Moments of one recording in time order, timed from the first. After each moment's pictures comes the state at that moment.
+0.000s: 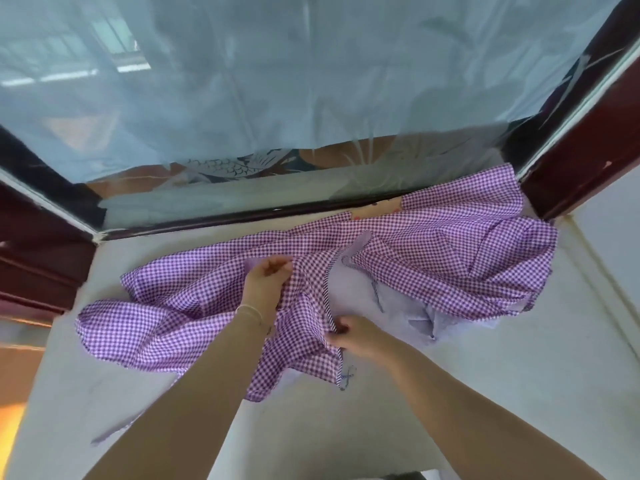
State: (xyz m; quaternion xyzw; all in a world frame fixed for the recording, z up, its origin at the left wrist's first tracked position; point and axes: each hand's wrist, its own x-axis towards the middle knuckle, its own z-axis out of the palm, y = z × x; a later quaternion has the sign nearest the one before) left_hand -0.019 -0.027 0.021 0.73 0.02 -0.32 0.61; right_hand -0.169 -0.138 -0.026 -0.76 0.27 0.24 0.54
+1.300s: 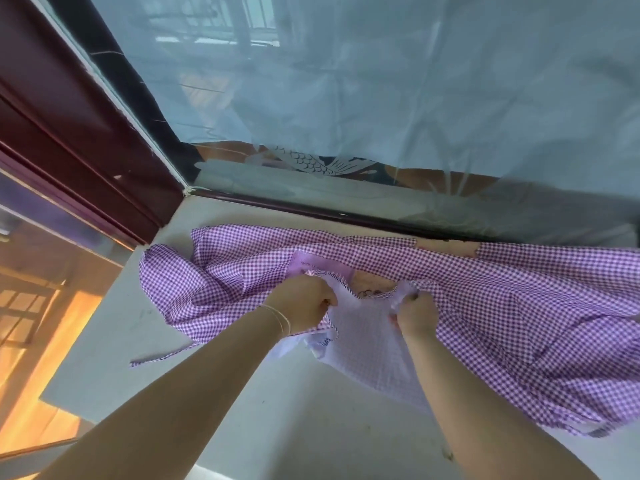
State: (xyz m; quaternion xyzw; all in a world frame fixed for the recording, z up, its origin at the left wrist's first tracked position) left_hand -0.015 -0.025 0.059 0.90 -0.37 -0.22 0.03; right_hand -0.095 -0.224 -0.031 -0.70 0.51 0.07 0.49
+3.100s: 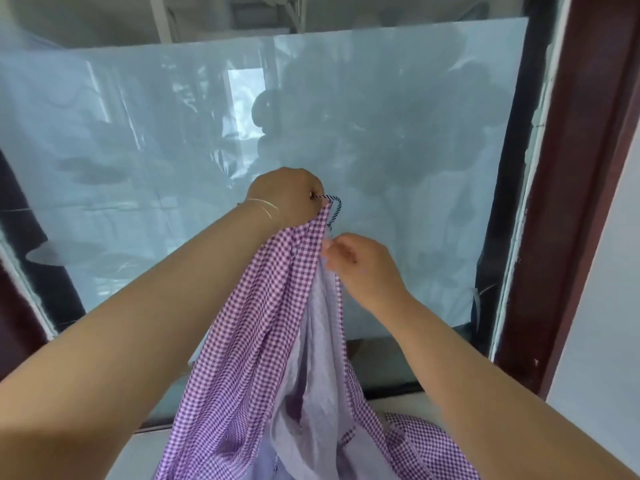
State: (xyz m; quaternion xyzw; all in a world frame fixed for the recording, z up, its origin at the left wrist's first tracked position) left_hand -0.041 -0.154 0.489 0.86 -0.46 0.21 0.12; right_hand -0.149 -0.266 0.367 -0.85 0.15 -0.36 0.35
